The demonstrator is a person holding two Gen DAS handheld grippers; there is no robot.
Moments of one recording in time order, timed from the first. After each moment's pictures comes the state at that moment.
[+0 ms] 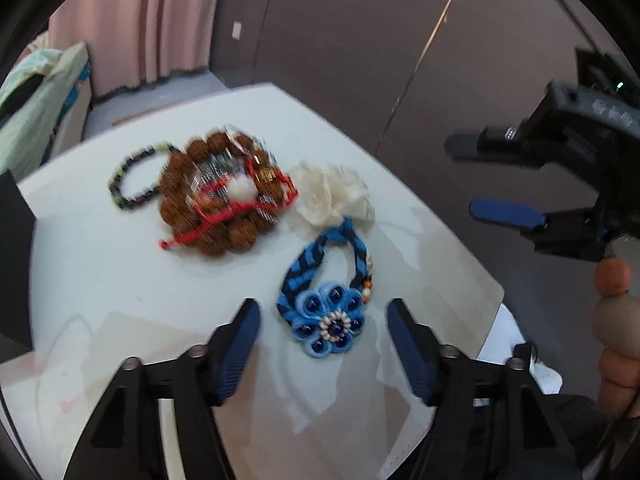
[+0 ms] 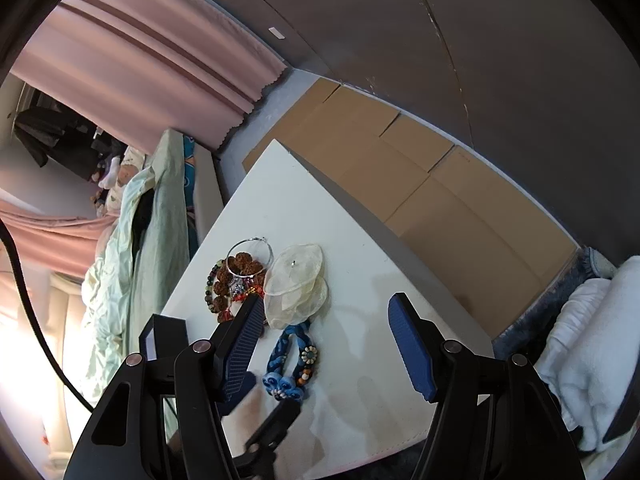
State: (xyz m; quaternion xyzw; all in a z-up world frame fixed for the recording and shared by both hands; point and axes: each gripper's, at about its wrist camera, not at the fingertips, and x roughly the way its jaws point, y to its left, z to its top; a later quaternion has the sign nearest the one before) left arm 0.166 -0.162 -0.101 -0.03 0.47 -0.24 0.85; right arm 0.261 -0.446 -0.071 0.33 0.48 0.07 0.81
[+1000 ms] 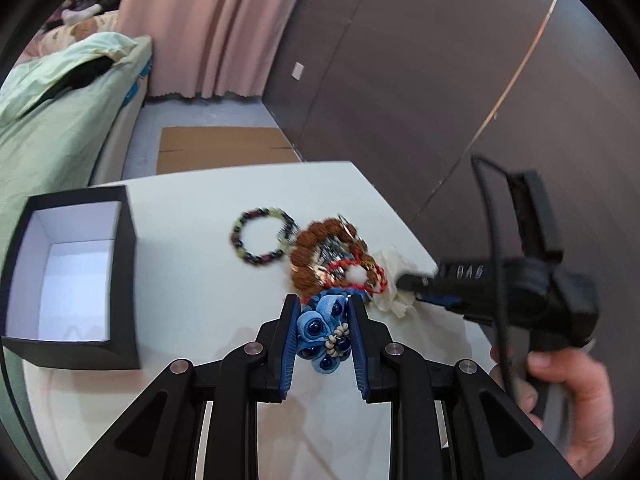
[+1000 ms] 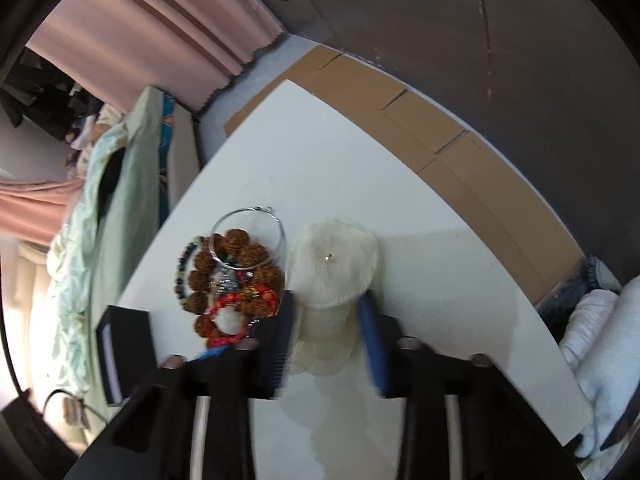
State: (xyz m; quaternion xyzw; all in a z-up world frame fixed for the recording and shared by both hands) left arm 0.180 -0.070 -0.054 -0.13 0.40 -0.18 0.89; right arm 0.311 -0.373 -0.110 0.25 0.54 0.05 0.80
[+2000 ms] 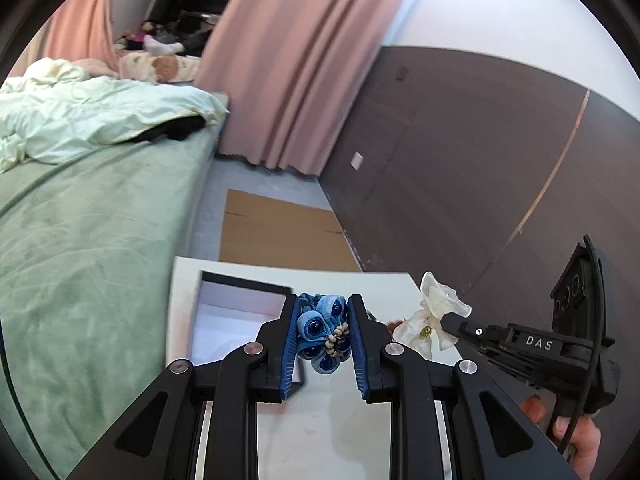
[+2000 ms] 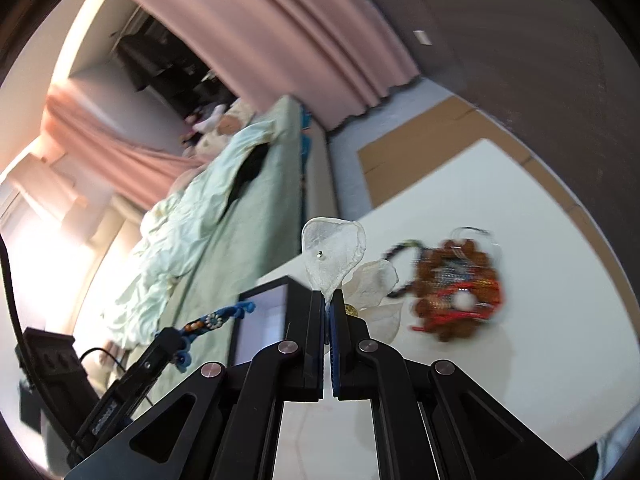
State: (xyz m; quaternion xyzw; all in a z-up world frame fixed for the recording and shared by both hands) left arm 0.129 0.056 0.022 -0.20 0.29 -0.07 0.93; right arm 0.261 -0.284 -0.007 0.24 0.42 0.25 0.84
